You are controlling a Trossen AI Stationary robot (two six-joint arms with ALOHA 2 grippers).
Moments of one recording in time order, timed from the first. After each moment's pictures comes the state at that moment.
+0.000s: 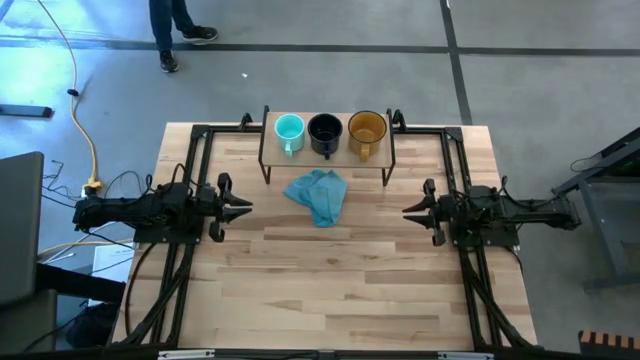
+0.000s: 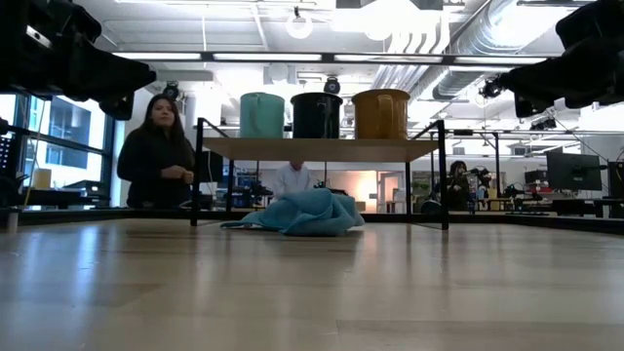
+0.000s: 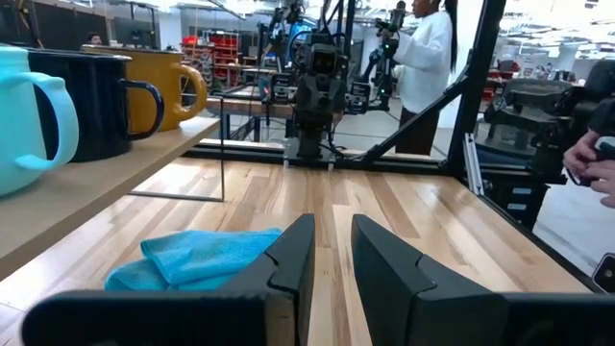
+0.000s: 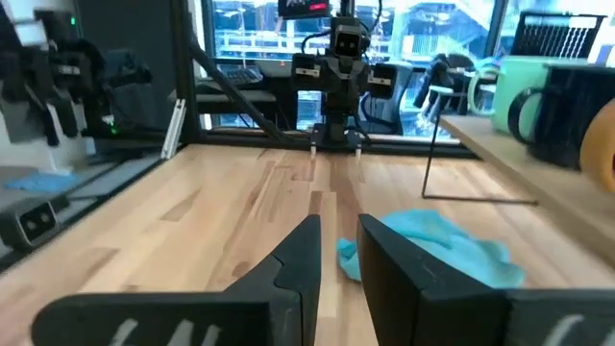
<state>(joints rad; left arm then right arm) 0.13 0.01 0.01 0.01 0.01 -0.07 0.03 0.01 0.03 -0.04 -0.06 -0.05</state>
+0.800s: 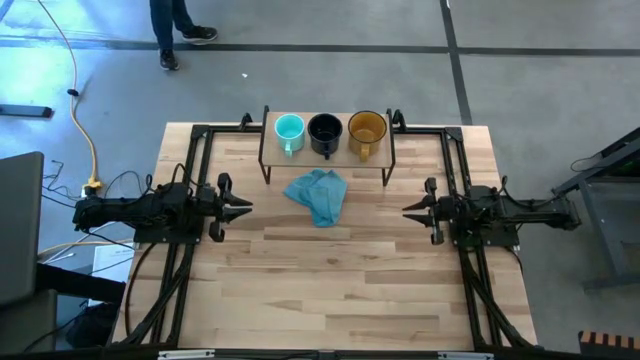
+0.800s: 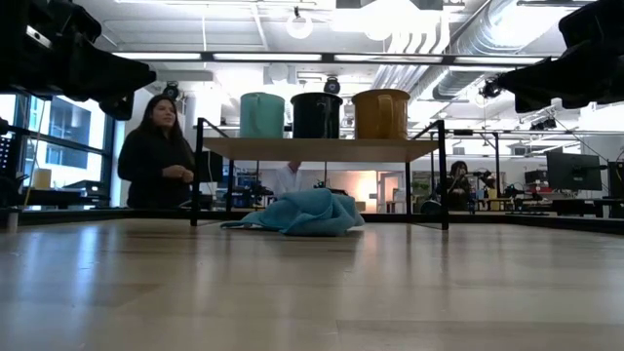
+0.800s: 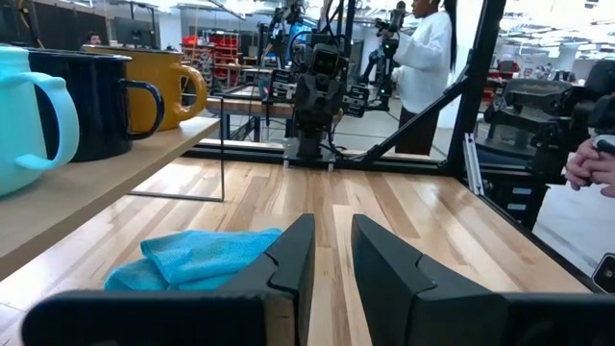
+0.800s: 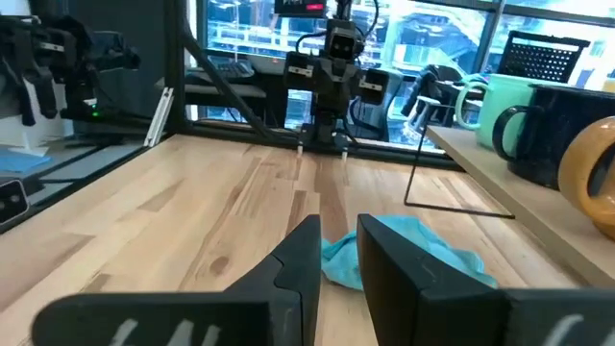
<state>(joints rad) 0.13 0.01 0.01 0.01 0.01 -0.07 0.03 0.01 0.03 -0.04 -0.03 -0.14</state>
